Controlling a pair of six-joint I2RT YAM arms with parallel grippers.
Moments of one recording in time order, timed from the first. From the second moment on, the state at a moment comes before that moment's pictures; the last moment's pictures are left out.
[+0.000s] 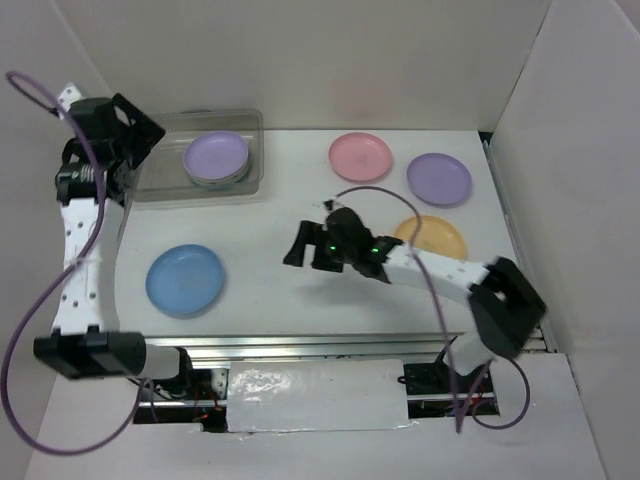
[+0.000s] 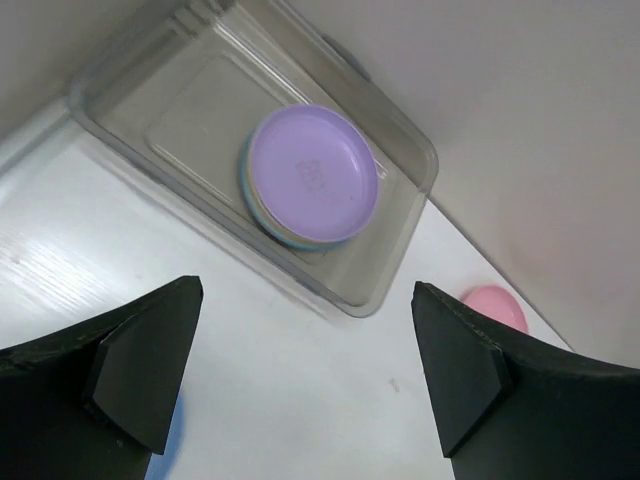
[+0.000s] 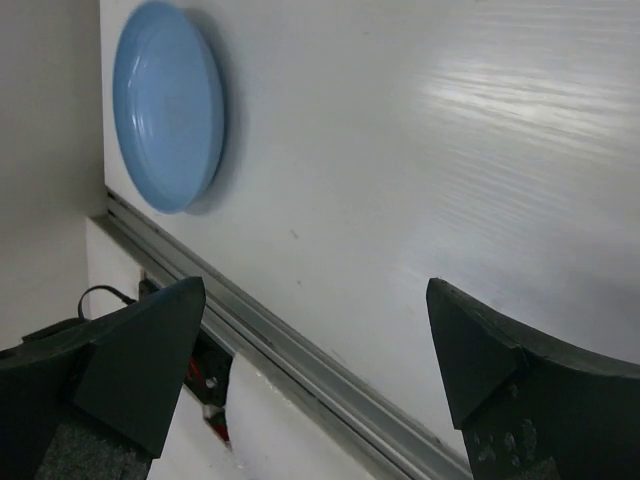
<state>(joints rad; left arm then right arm) 0.09 1.45 1.76 -0.73 -0.25 -0.70 0.76 1.35 0.84 -0.06 -0.12 0.86</state>
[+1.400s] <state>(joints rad) 0.20 0.85 0.96 -0.80 -0.08 -0.44 1.01 2.25 1.61 -0.19 -0.06 1.05</state>
